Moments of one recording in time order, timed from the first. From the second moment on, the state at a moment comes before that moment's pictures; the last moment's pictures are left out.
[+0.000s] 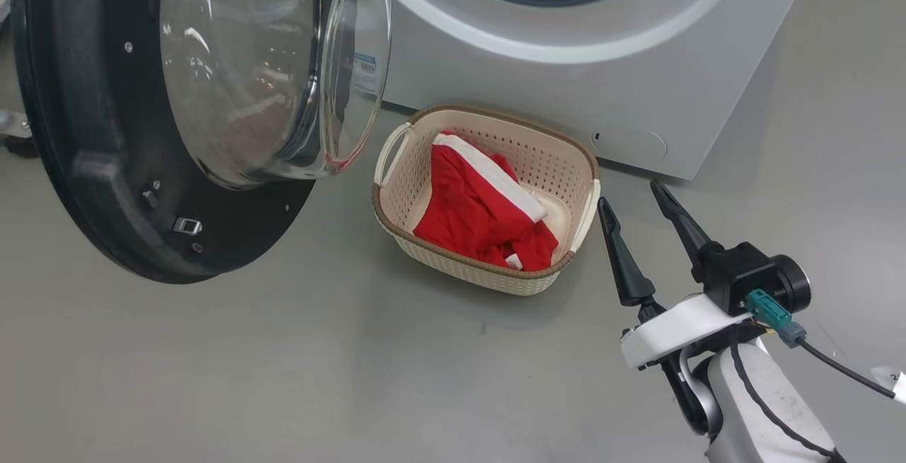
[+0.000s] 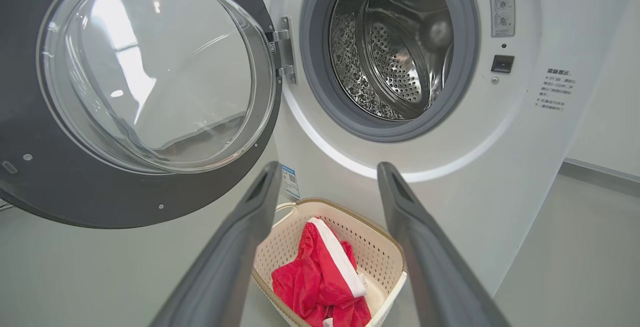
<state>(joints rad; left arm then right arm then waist) -0.40 0.32 0.32 0.34 -0.81 -0.12 0.61 -0.22 -0.07 0.28 0.24 0.21 0.05 -0.25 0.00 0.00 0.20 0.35</state>
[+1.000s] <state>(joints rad) -0.15 0.30 0.12 0.23 -0.52 -0.13 -0.13 -0.20 -0.06 0.29 0.23 0.21 0.05 -0.25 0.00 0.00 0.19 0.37</state>
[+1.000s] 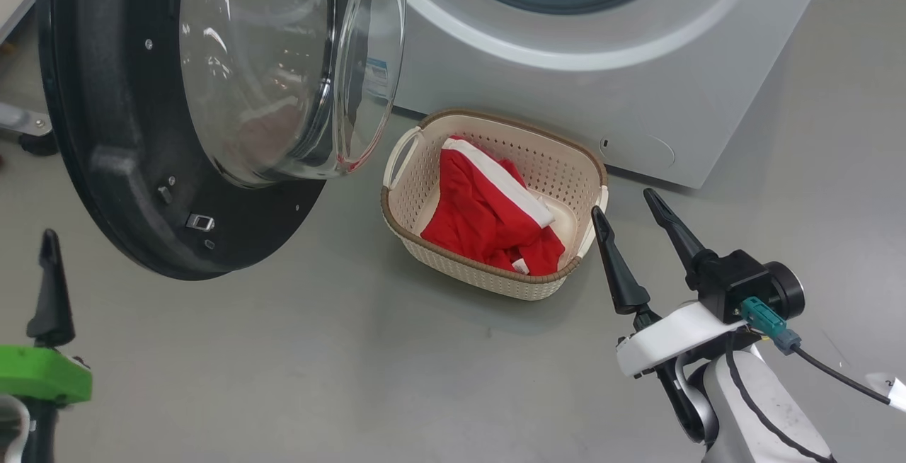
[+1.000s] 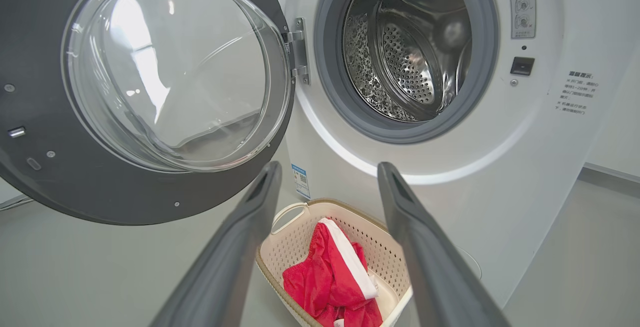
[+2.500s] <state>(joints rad) -0.13 0.30 0.09 0.36 -0.50 -0.13 -0.24 -0.20 -0.06 0.28 0.23 0.21 0.05 -0.25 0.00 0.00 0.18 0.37</state>
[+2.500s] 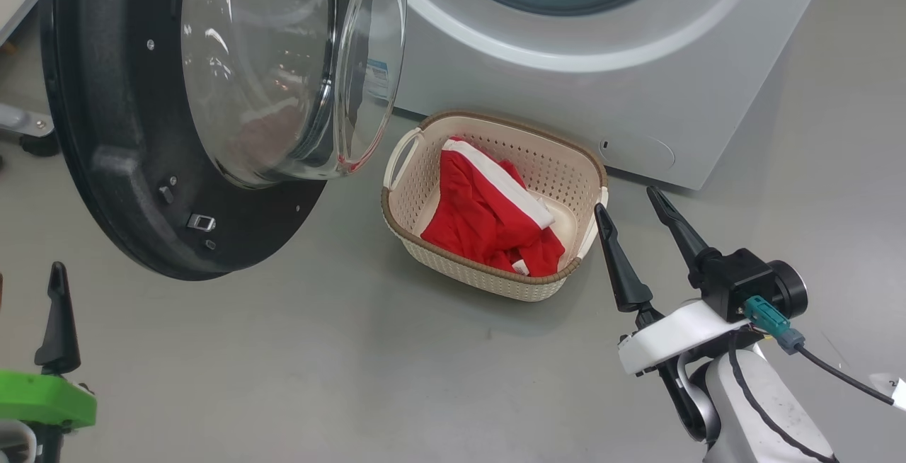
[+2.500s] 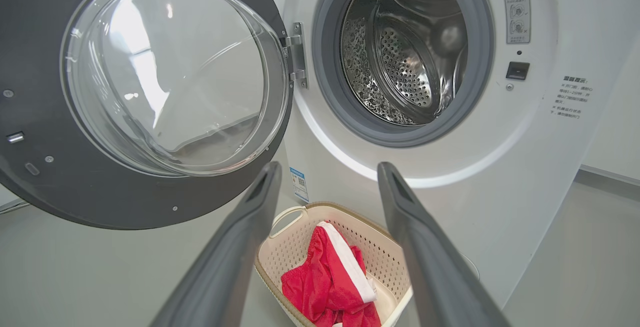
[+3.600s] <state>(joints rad) -0.28 0.32 0.13 0.38 -0.87 -0.13 -0.06 -0.20 -0.06 0.29 0.23 0.21 0.05 -0.25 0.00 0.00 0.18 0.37</state>
